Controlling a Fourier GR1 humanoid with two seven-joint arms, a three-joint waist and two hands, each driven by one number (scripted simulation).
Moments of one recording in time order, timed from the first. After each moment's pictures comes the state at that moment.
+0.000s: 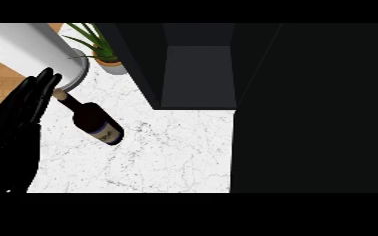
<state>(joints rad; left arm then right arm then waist) 0.01 0.11 0.01 -2.10 -0.01 0.01 -0.05 0.00 -0.12 0.00 -2.10 -0.03 0.00 0.02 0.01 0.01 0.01</state>
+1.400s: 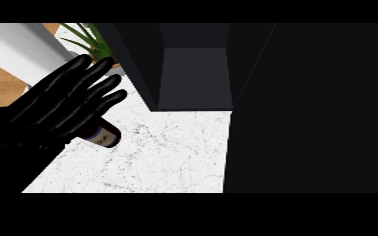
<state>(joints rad) -0.36 0.24 -0.06 -2.28 0.71 -0.01 0.81 0.26 -0.14 0.31 -2.50 -0.11 0.10 0.30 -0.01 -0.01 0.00</state>
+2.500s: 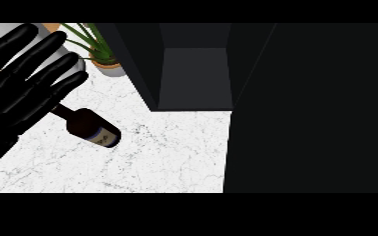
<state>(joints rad) -0.44 0.34 0.06 -2.31 0.71 0.15 0.96 0.21 -0.16 0.34 -2.52 -0.08 0.03 0.40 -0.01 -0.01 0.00</state>
